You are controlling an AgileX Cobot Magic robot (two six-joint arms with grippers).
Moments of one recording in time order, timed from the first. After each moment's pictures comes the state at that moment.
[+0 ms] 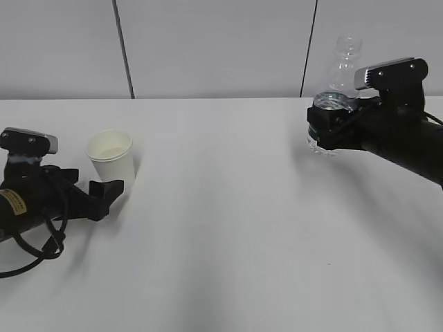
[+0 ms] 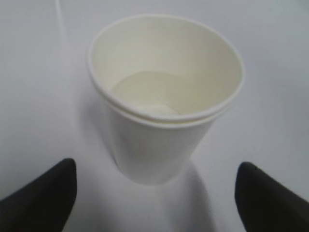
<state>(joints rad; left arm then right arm) -0.15 1.95 -0.54 0.38 -0.90 -0.20 0.11 1.79 -0.74 -0.30 -0.74 0.14</state>
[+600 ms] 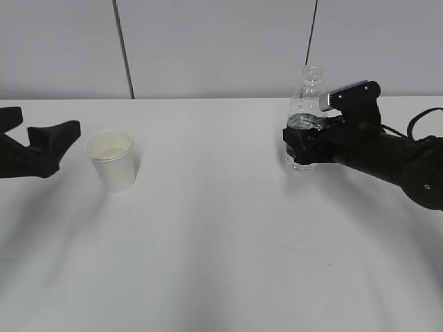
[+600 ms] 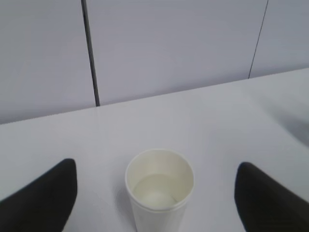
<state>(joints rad) -0.15 1.41 -0.38 0.34 -0.76 -0.20 0.11 2.02 -0.90 -0.42 -0.75 0.18</state>
